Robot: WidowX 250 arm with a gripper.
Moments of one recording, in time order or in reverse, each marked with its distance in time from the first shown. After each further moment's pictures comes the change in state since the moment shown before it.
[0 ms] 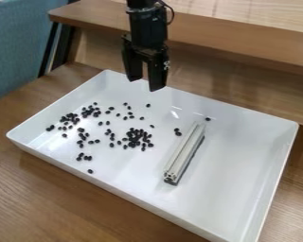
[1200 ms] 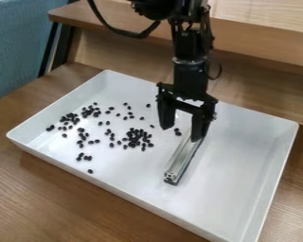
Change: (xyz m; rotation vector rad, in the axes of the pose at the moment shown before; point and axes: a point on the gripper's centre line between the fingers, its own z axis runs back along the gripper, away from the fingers) arm 0.005 -0.075 -0.060 -0.008 0.122 0.172
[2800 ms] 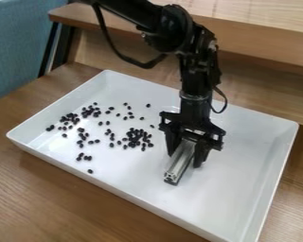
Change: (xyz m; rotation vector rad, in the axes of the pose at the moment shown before) arm 0.001 -0.011 -0.040 0.049 -0.046 0.149
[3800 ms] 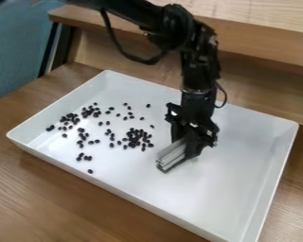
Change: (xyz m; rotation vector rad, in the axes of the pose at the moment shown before) arm 0.011 0.019 -0.004 0.013 0.021 -0.286
